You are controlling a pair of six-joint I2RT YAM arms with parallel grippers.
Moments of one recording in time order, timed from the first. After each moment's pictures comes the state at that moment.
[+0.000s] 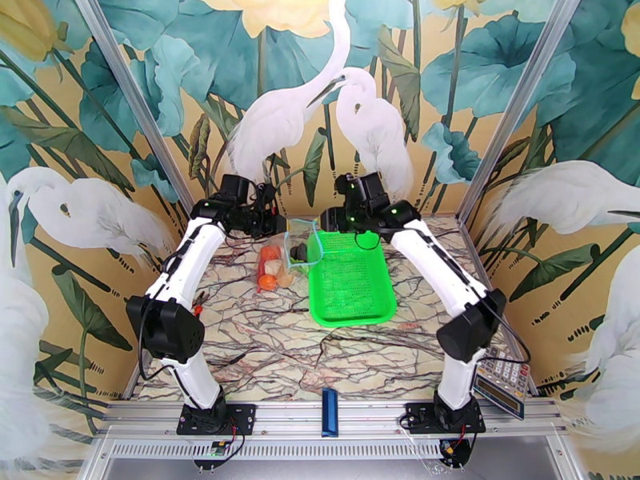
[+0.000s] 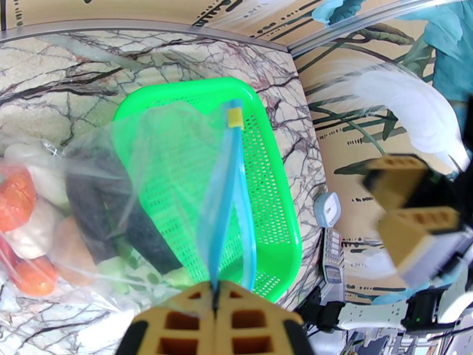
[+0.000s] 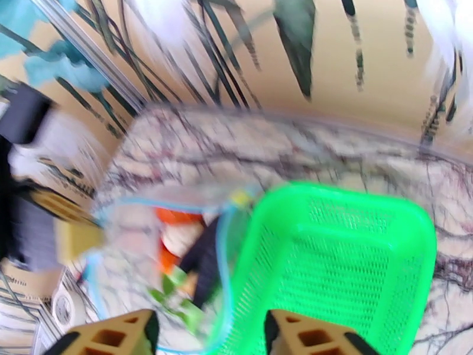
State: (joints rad) left arm -0.19 1.81 1.93 -0.99 0.63 -0.20; right arm 0.53 1.92 2.06 -0.89 -0.24 0.36
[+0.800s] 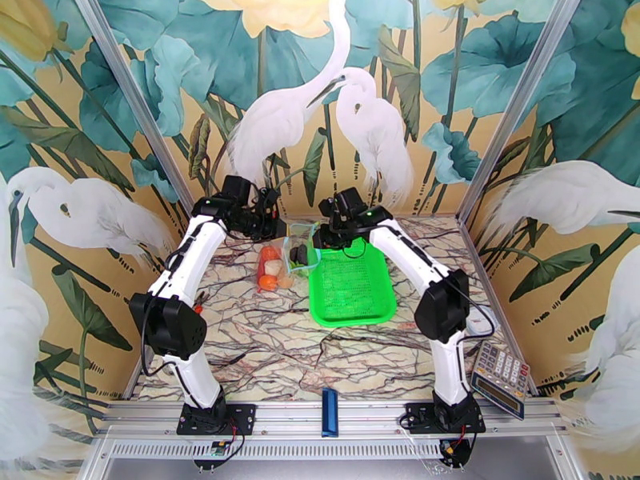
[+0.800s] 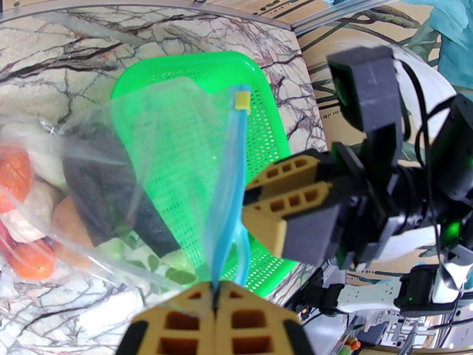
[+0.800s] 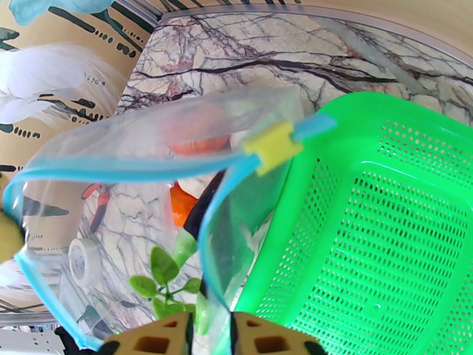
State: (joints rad) left arm -0.19 1.83 1.96 -1.09 0.64 -0.15; right arm 0.54 2.11 2.09 -0.88 -0.47 0.41
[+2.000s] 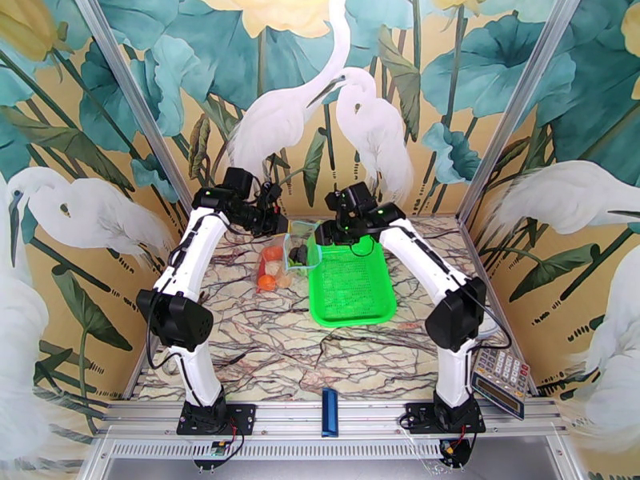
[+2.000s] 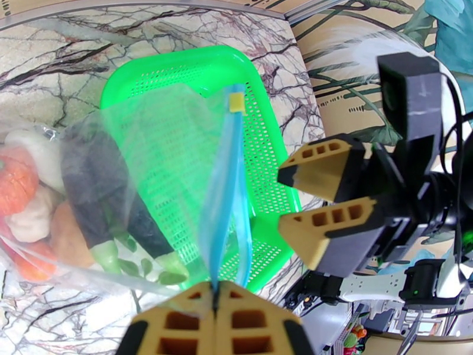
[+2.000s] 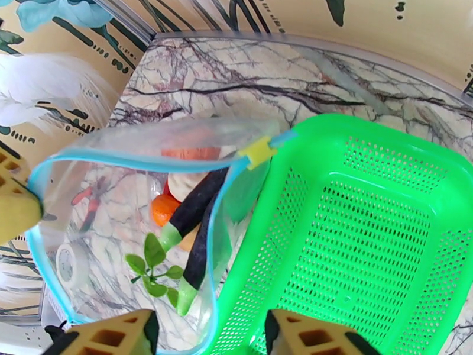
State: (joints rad) left arm -0.21 1.91 2.15 -1.24 0.64 -0.09; right arm 0.54 2.00 2.05 -0.91 -0.39 0.35
